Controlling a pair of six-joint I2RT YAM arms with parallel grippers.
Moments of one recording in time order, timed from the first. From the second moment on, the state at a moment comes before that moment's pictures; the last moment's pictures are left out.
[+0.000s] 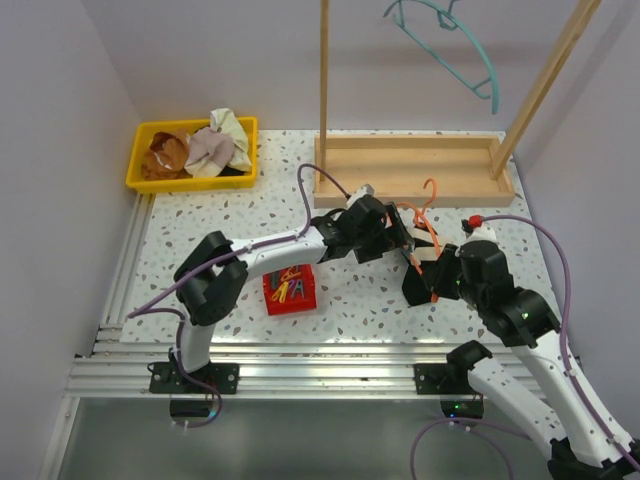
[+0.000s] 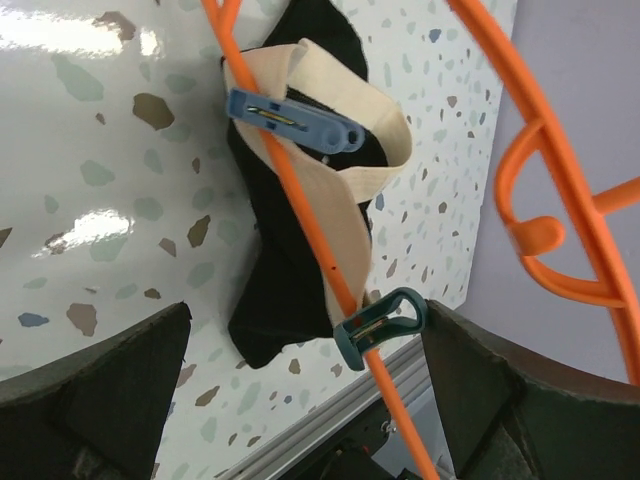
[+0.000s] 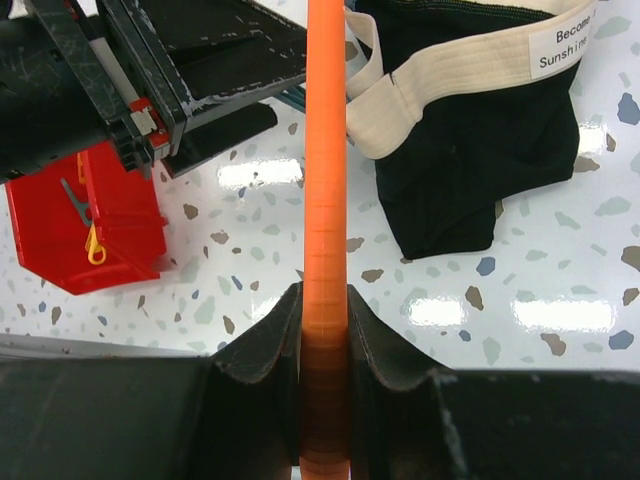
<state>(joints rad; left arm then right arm) -0.96 1.97 1.50 -0.21 -0.03 -1.19 0.47 0.62 0.84 -0.92 0.17 0.62</state>
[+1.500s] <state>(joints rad) -0.87 1.91 0.99 0.69 0.26 -1.70 0.47 0.50 0.77 -0.81 0.11 0.86</state>
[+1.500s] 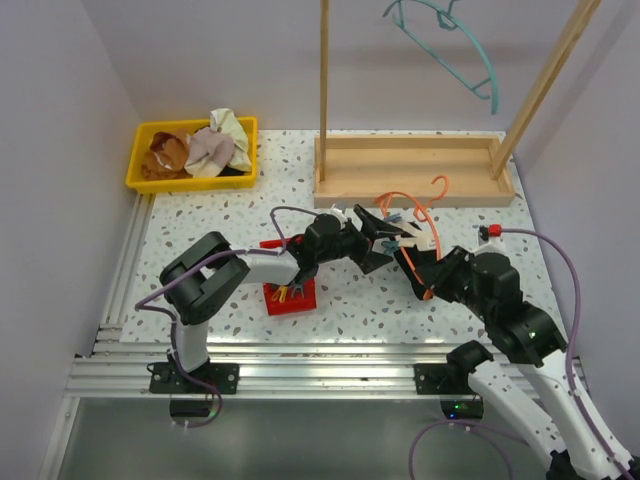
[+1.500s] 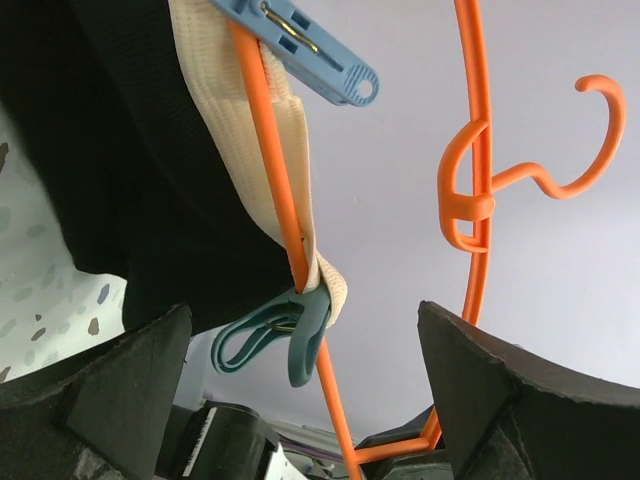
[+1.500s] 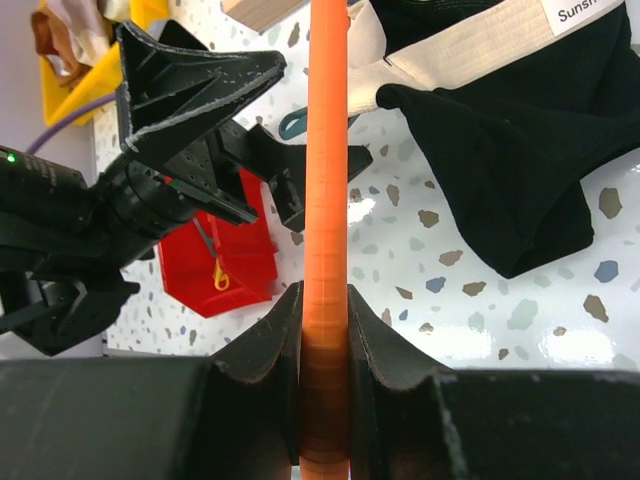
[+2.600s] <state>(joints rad) -0.83 1.90 0.93 0.84 0.31 -1.72 0.47 0.46 0.77 -0.82 0.14 0.90</state>
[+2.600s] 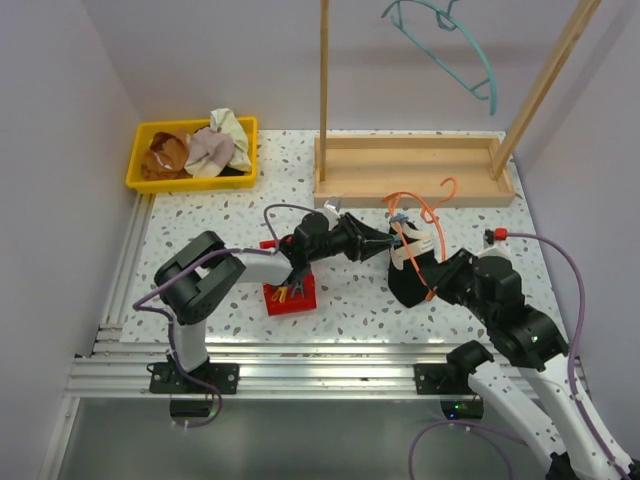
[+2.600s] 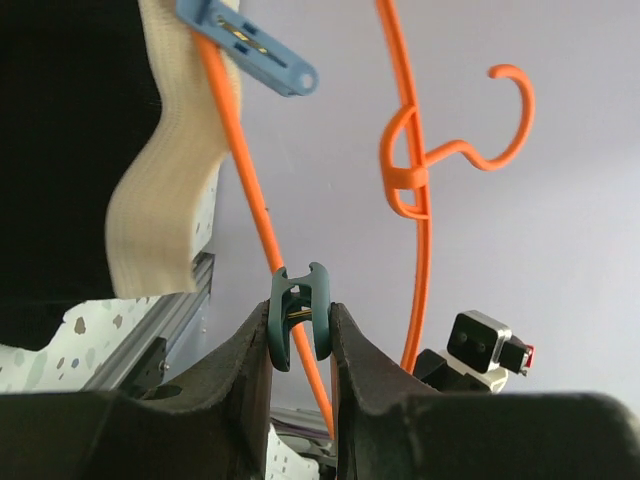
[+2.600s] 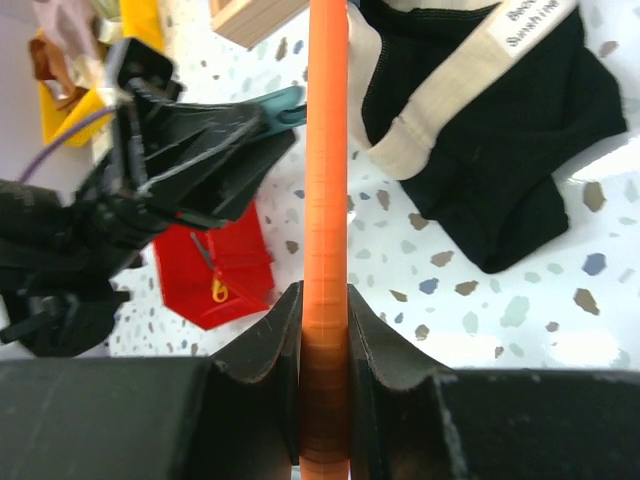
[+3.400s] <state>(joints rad) -0.63 1.16 0.78 -0.35 0.13 -0.83 0.47 0.49 0.78 -0.88 0.21 0.85</state>
